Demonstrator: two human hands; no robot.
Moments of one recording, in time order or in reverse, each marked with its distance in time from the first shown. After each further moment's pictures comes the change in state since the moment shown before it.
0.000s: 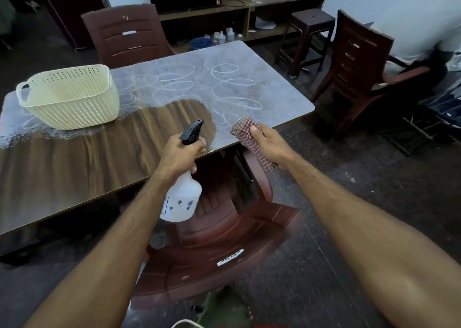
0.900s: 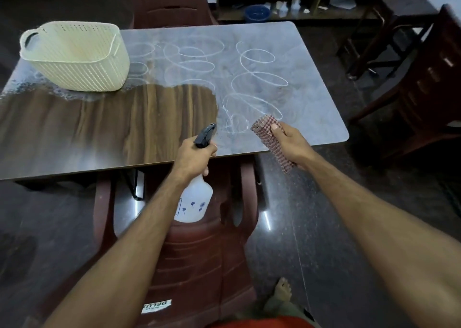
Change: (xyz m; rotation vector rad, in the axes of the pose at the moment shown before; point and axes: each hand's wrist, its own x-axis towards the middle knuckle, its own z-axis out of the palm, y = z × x) left_hand 0.106 -0.007 0.113 -0.019 0.265 -0.260; right_hand 0.174 0.074 -0.082 -0.019 -0.272 -0.005
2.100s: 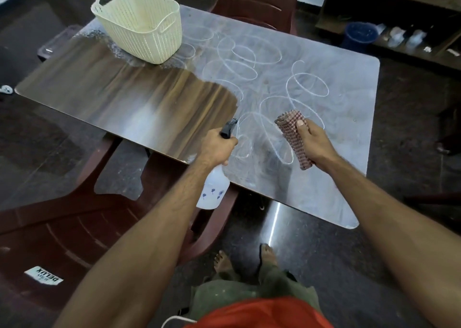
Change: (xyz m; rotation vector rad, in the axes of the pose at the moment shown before) left_hand 0.099 0.069 0.121 -0.025 0.391 -0.257; right_hand 0.219 0.025 -0.089 -0.032 -0.289 -0.163
